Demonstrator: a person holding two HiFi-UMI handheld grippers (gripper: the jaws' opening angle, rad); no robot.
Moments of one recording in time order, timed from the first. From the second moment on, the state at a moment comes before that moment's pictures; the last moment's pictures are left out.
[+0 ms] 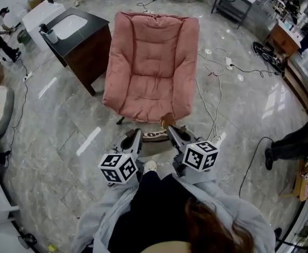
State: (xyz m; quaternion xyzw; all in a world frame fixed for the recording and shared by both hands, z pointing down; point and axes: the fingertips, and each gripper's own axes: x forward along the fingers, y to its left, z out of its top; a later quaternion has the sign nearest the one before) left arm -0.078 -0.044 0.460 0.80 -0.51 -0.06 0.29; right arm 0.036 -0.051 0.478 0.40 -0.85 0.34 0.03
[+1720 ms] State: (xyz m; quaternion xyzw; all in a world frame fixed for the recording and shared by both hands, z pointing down) left arm -0.088 -0.355 0.468 0.78 -0.54 -0.05 0.31; right arm 0.025 -0.376 0.478 0.36 -0.87 0.35 0.02
